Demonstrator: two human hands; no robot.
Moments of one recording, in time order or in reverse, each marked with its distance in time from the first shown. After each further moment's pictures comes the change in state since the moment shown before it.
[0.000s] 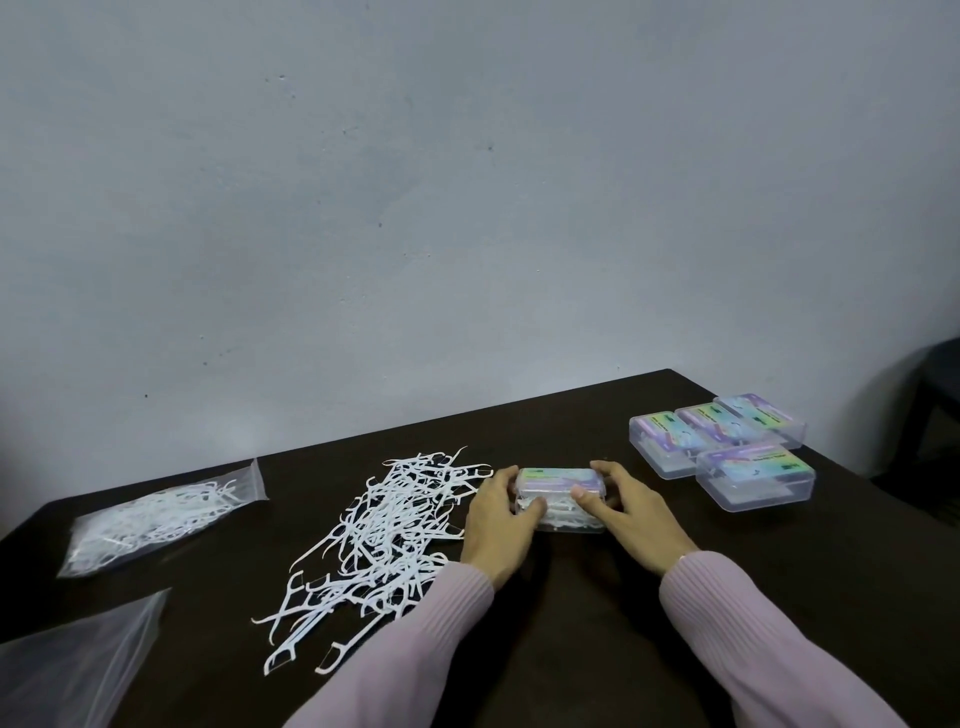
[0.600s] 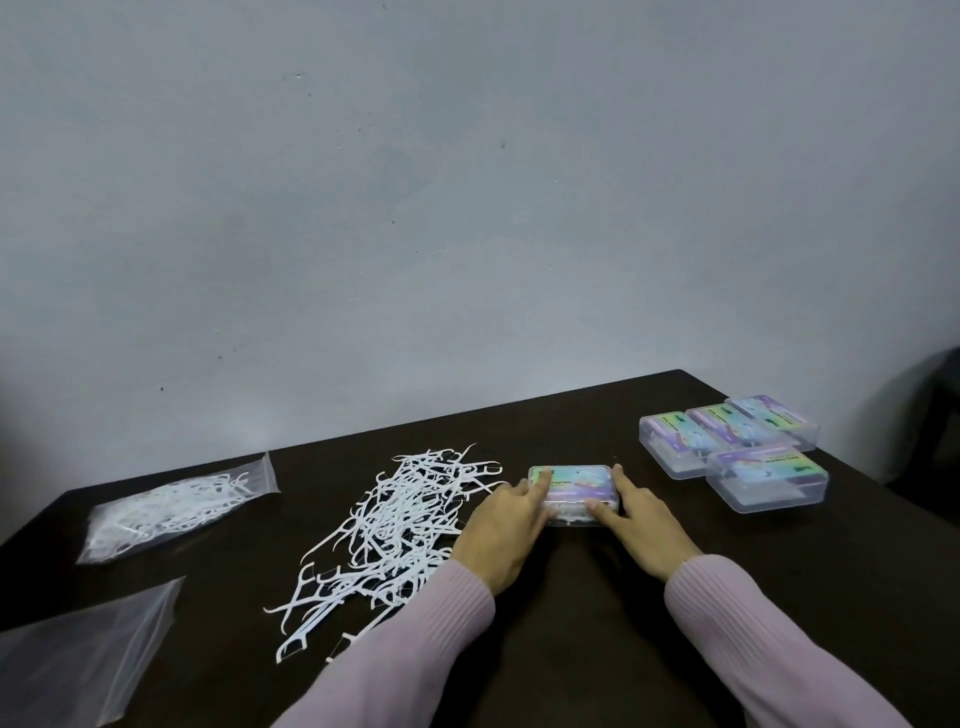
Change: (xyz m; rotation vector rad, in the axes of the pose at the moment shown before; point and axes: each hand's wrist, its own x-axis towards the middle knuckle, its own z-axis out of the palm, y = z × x) left_hand -0.007 0.006 -0.016 0.659 -0.216 0.378; right_hand -0.003 -0.005 0.004 -0.119 -0.050 0.091
